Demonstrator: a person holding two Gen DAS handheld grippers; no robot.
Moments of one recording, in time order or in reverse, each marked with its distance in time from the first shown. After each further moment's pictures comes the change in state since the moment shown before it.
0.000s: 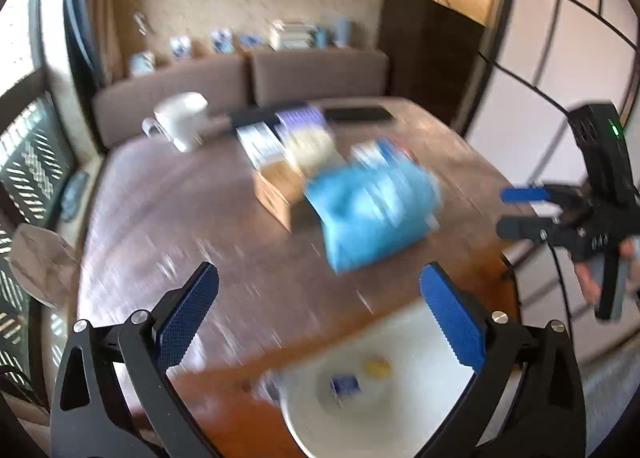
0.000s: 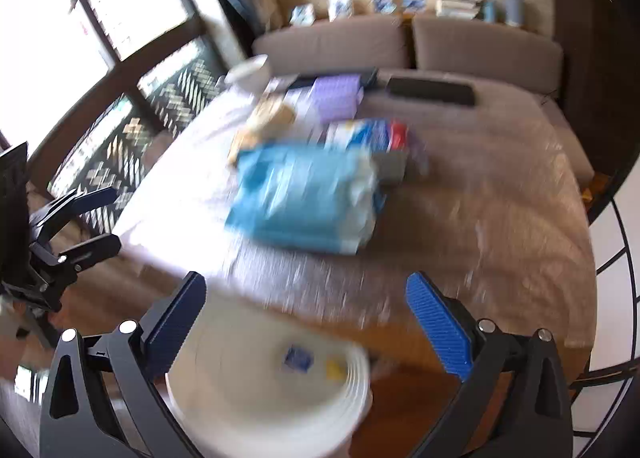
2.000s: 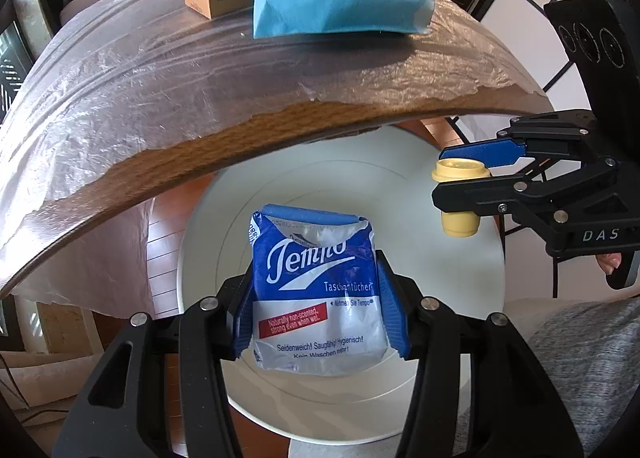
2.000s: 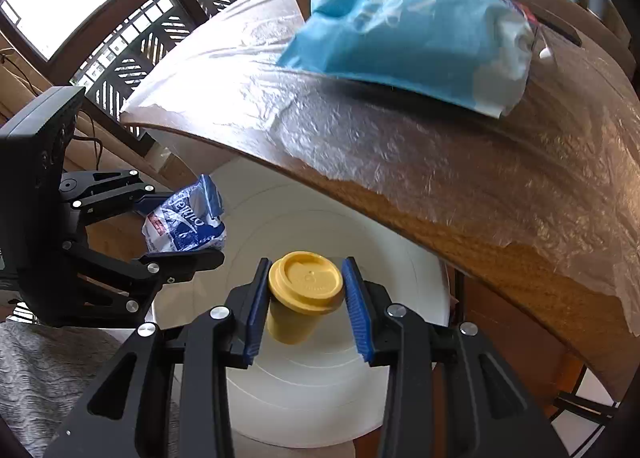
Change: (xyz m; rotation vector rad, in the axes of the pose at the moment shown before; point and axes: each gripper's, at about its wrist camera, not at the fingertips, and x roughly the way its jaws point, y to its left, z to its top) left arm 0.045 -0.026 -0.130 -0.014 0.410 -0.099; right arm 0.076 0.013 -0.081 -0.227 0.355 0.120
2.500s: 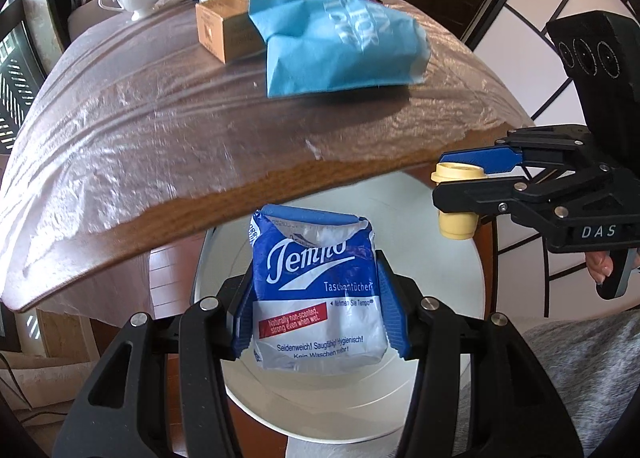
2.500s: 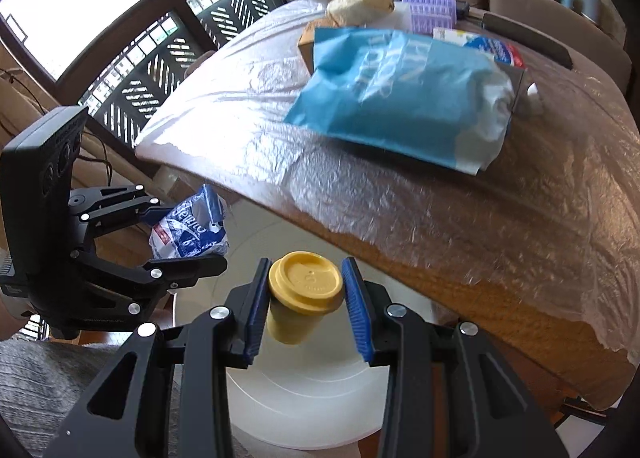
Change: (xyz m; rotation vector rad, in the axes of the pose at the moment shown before) left arm -0.030 0.004 0.018 -0.025 -0.060 -0.015; right arm -0.027 0.005 0.016 0.007 -0.064 0.026
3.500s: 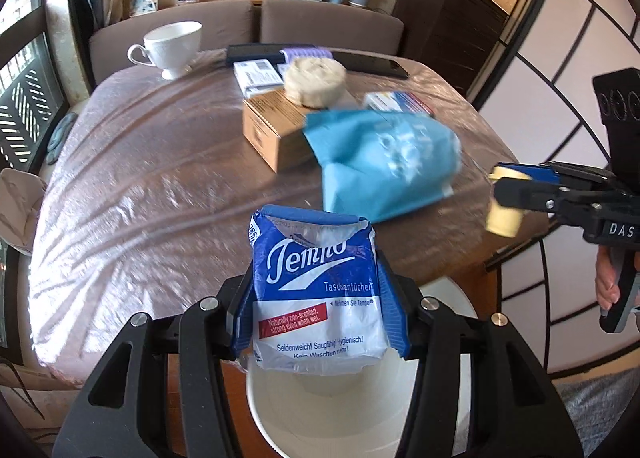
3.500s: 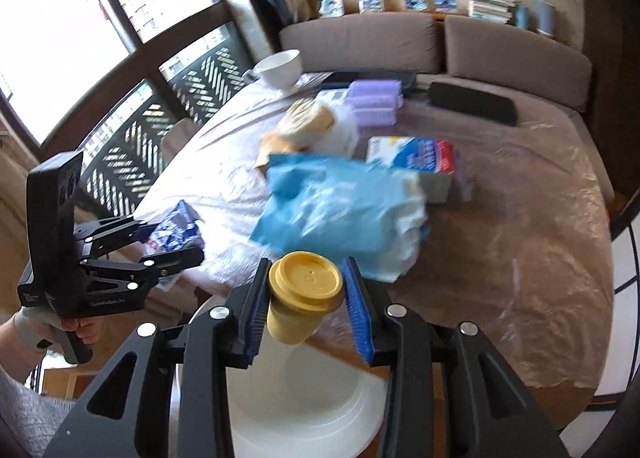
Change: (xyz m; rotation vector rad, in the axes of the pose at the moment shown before) left arm -0.032 0.028 0.059 -0.036 -0.147 0.017; right arm -0.059 -0.013 0.047 0.079 -0.198 -0.059
